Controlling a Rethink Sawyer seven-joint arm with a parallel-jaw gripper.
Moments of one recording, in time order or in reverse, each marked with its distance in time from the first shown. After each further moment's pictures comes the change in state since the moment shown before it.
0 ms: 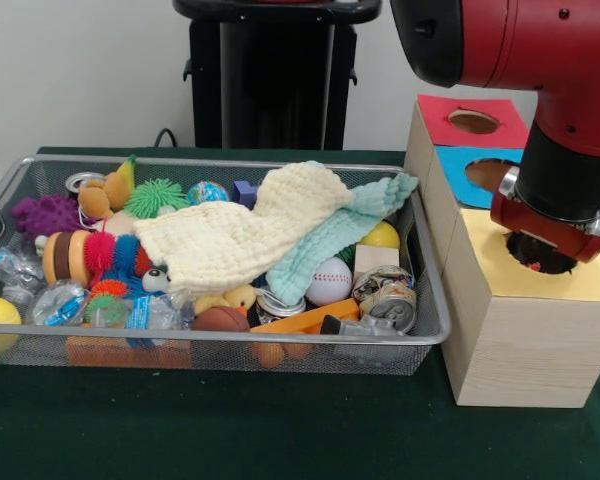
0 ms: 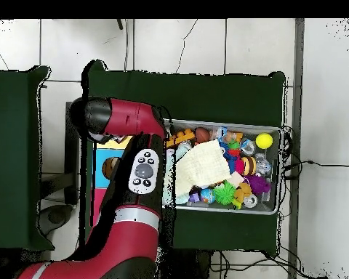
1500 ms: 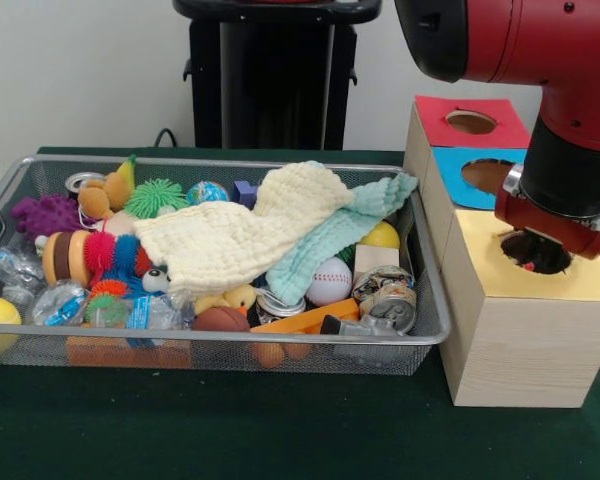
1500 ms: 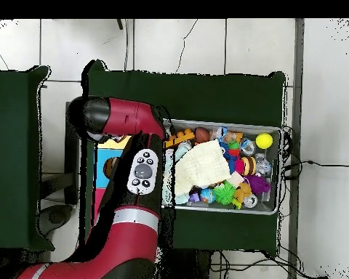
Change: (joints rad) arm 0.002 -0.008 0.000 0.000 0.001 0.000 0.000
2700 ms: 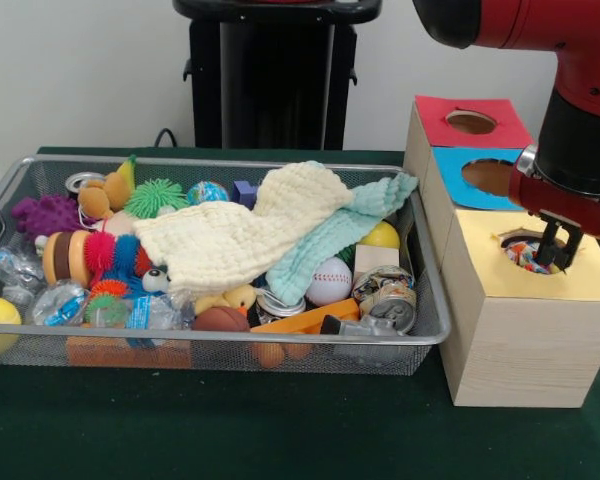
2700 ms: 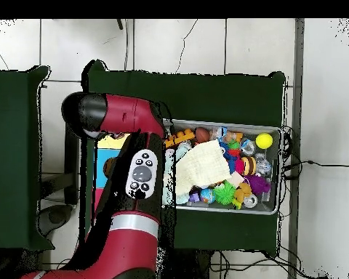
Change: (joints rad) arm 0.000 -0.039 0.000 0.000 -0.001 0.001 0.000
